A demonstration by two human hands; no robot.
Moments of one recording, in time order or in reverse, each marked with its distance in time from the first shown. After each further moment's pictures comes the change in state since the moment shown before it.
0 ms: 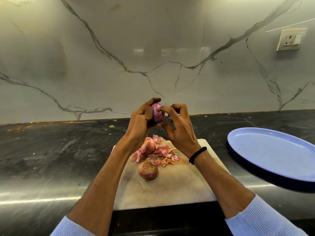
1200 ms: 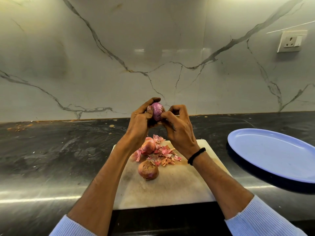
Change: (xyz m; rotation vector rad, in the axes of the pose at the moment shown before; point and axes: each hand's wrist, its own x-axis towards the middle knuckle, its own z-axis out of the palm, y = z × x) left_hand 0.002 -0.001 -0.001 0.045 0.027 0.003; right_hand -0.002 -0.003 0.001 -0.053 0.044 -0.071
